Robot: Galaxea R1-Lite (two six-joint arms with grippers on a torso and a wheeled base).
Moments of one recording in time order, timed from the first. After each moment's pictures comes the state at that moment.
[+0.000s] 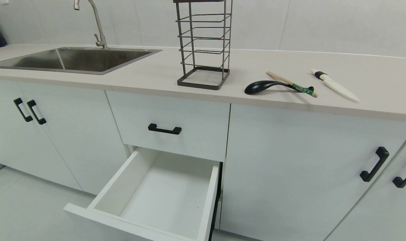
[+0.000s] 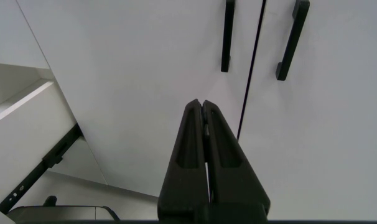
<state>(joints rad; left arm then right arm) 0.00 0.01 0.00 -0.05 -0.23 0.25 0.00 0.01 0.00 0.00 0.02 0.01</state>
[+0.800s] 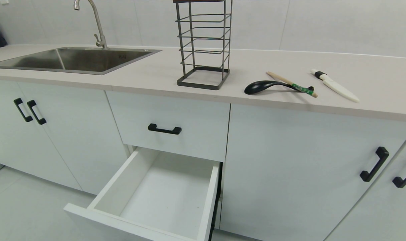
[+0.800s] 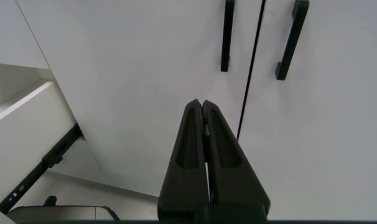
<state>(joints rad) 0.00 0.00 0.00 0.00 -0.06 0.03 0.00 0.01 0.00 0.00 0.02 0.01</state>
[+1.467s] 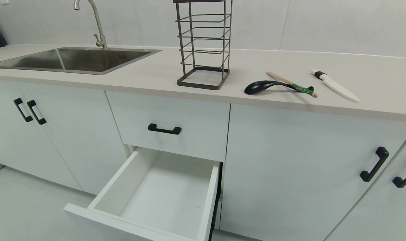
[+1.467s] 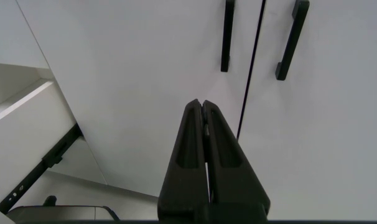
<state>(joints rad) 0.00 0.00 0.00 0.00 -0.08 0.01 0.00 0.01 0.00 0.00 0.02 0.01</state>
